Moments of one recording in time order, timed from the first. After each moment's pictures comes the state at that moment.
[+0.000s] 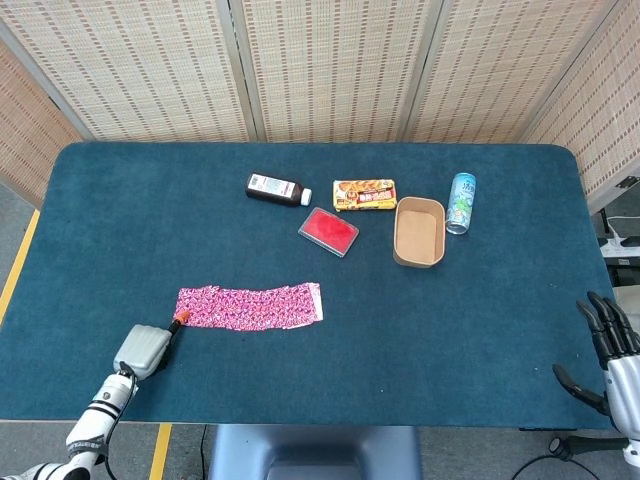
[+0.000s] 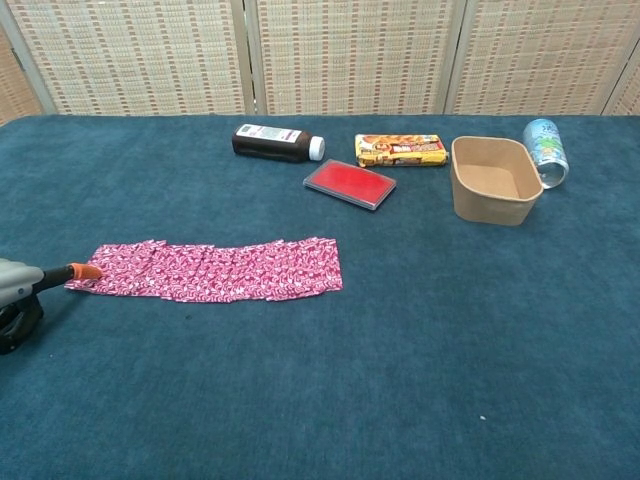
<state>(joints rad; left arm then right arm) -0.43 -1.42 0.00 -1.49 1.16 0.95 0.47 -0.05 -1.11 0.03 -1.55 -1.70 1.75 0.11</state>
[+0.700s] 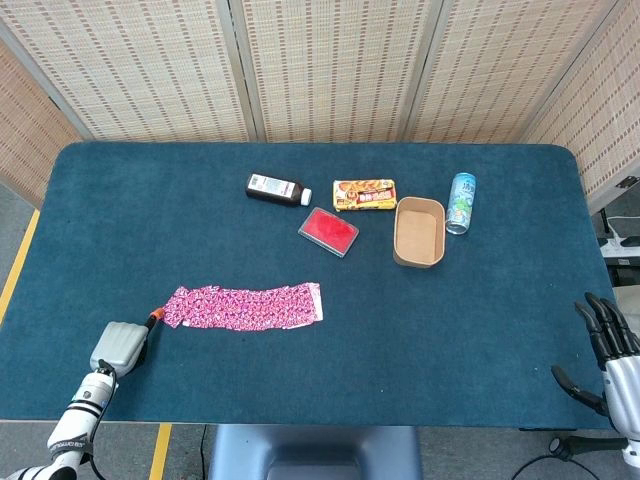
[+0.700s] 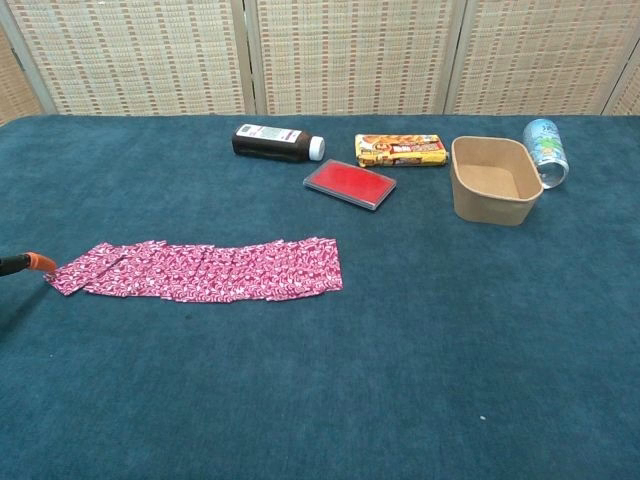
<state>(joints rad) -0.43 -1.36 0.01 -1.50 1.08 1.00 0.53 -0.05 -1.11 0.03 -1.55 -1.70 1.75 0.11</state>
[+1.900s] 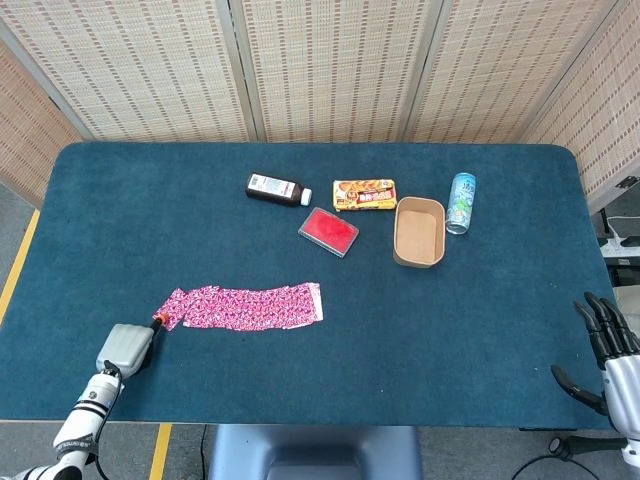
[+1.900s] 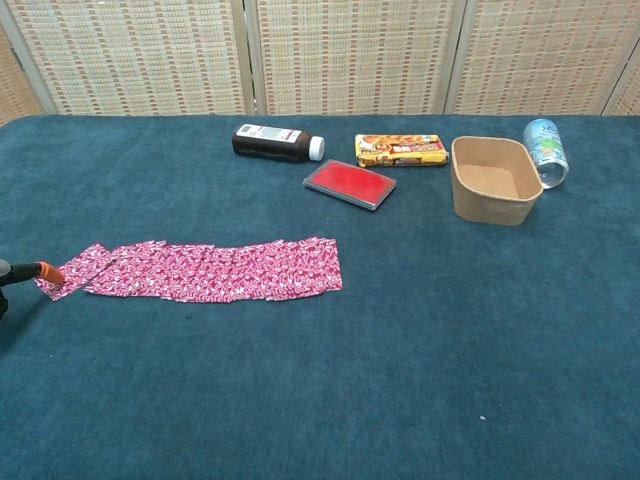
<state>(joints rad) -0.45 -1.37 0.02 -1.52 1.03 0.99 0.55 -0.05 -1.10 0.03 -1.56 -1.70 1.74 0.11</state>
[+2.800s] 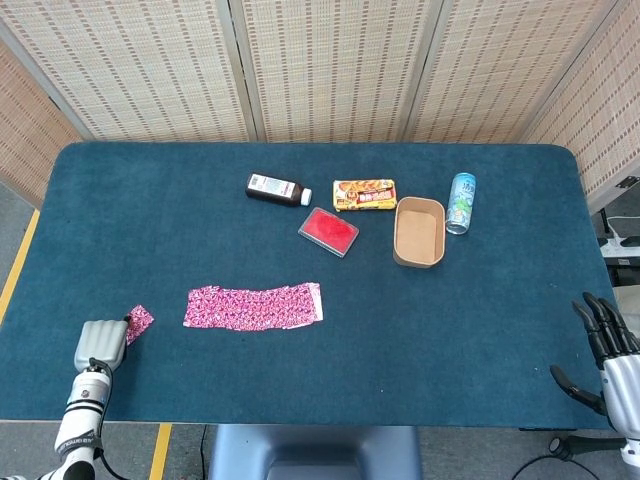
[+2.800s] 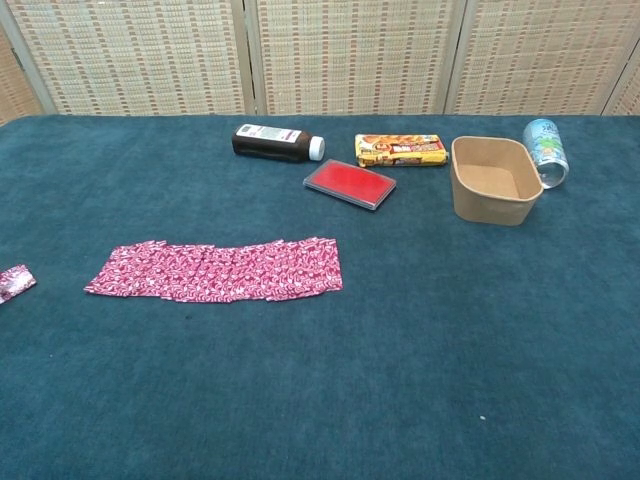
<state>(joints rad) -0.45 -1.40 0.00 -1.58 0.82 1.20 0.78 -0.05 -1.10 0.02 -1.56 -1.70 1.73 0.10</state>
